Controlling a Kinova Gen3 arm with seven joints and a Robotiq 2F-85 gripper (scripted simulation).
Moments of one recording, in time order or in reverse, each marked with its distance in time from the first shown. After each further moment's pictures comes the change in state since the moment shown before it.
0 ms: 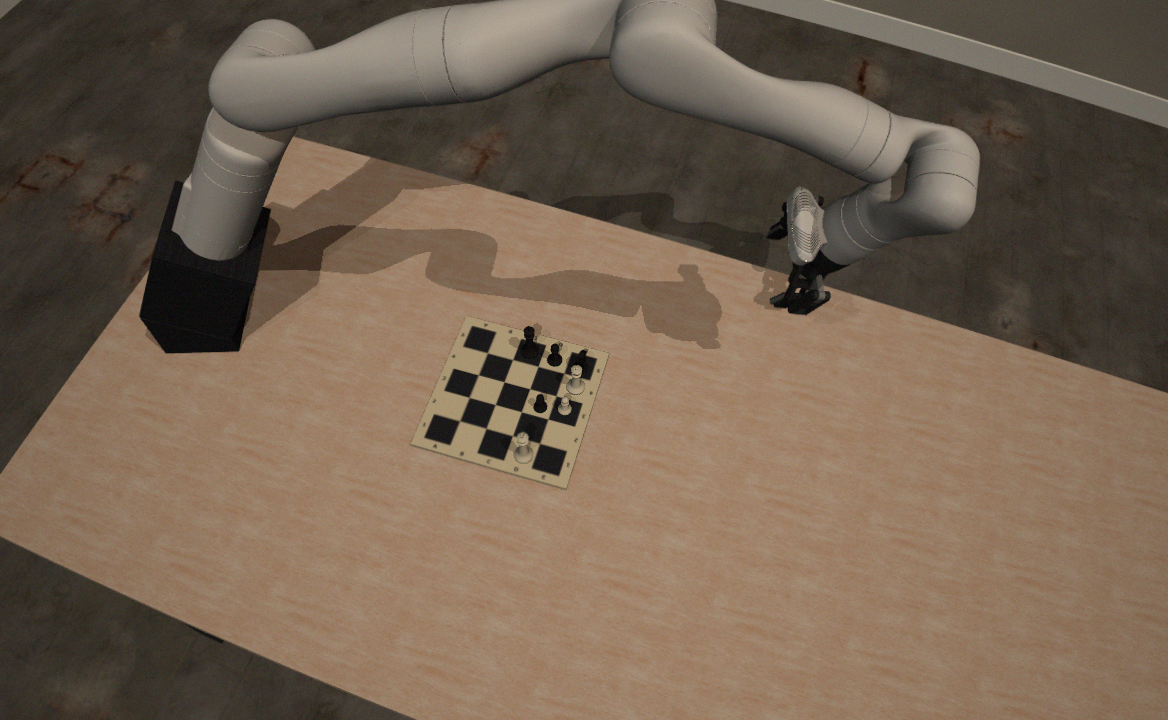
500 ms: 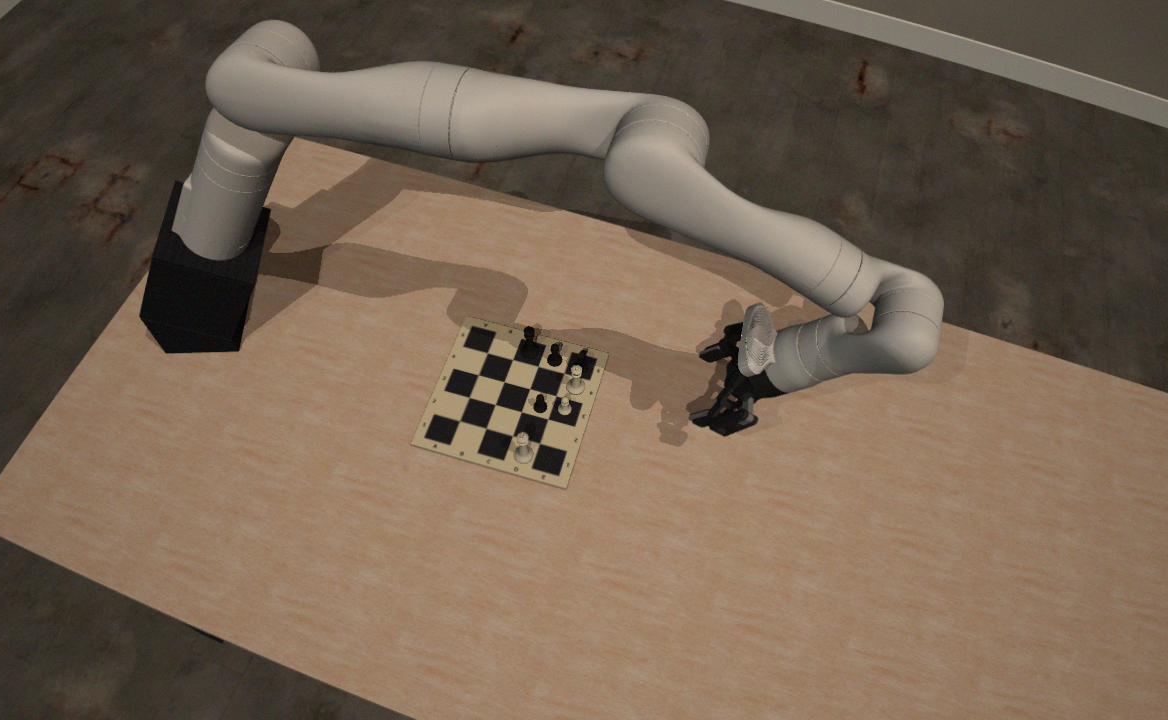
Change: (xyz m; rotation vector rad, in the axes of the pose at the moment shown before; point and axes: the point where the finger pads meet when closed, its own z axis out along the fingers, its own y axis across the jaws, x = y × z) arm 0.086 -0.156 0.058 0.131 0.276 0.301
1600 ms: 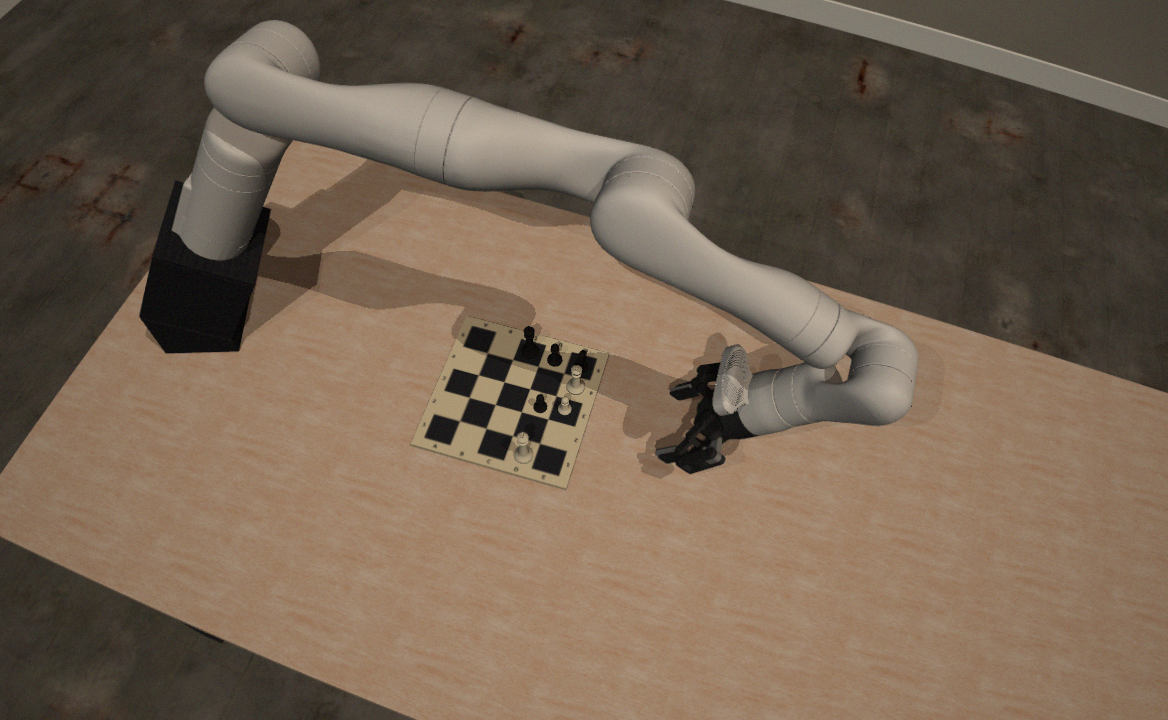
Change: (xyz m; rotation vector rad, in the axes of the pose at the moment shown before) arm 0.010 -0.049 0.041 0.024 0.094 0.087
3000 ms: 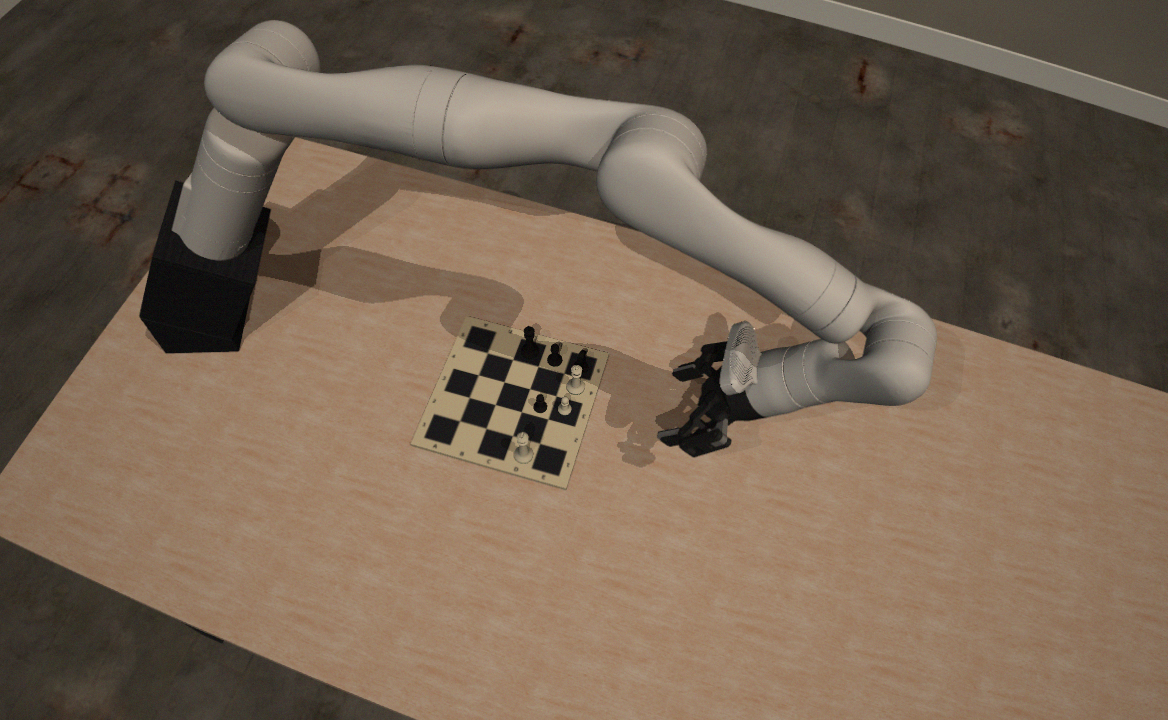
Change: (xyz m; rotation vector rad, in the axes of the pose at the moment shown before) arm 0.036 0.001 -0.036 -0.002 0.017 0.000
